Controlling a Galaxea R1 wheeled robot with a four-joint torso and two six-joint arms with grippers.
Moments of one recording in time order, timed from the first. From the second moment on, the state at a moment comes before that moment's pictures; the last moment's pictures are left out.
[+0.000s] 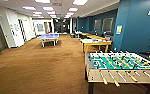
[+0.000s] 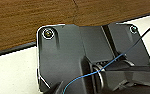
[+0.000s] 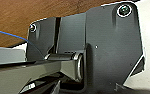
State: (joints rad) left arm 1.57 2.95 -2.65 0.11 -0.18 -0.03; right arm -1.58 2.91 -2.50 0.09 0.05 -0.10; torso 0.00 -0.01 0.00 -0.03
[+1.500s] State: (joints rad) left arm 1.58 2.96 -2.65 0.11 -0.18 -0.03; right arm -1.57 2.90 -2.51 0.08 0.05 -0.10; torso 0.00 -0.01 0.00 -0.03
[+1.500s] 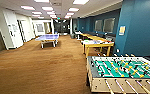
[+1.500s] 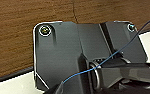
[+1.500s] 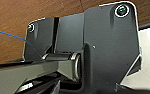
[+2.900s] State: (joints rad) left arm 1.58 2.95 -2.66 0.10 -0.18 -0.03; right arm -1.58 2.92 -2.51 0.08 0.05 -0.10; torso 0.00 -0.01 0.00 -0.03
